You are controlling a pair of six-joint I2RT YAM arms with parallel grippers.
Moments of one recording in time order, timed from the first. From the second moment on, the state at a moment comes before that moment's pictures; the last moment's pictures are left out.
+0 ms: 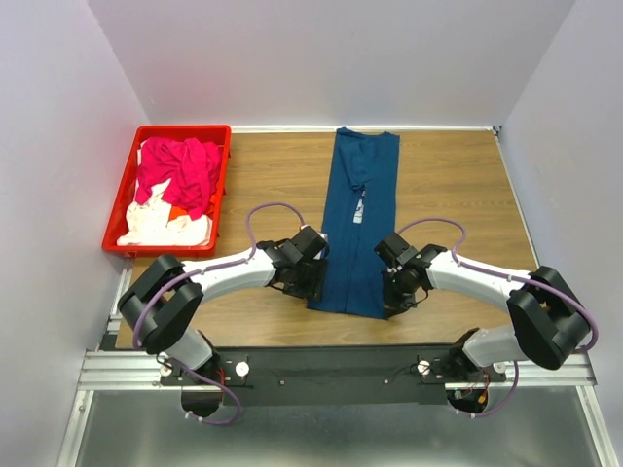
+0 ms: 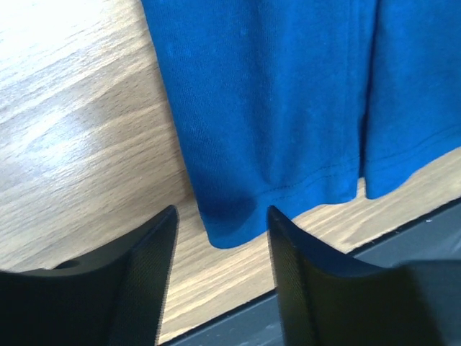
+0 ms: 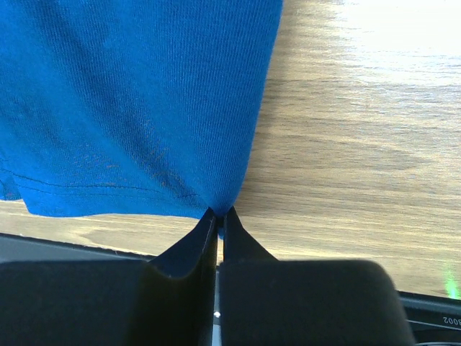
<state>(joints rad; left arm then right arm) -0.86 1.53 0.85 -0.45 0.10 -0.60 0.69 1.39 0.68 -0.68 -0.07 0.72</state>
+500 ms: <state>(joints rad) -0.91 1.64 0.94 -0.53 0.03 -0.61 0.69 1.39 0.68 -0.68 -0.08 0.71</state>
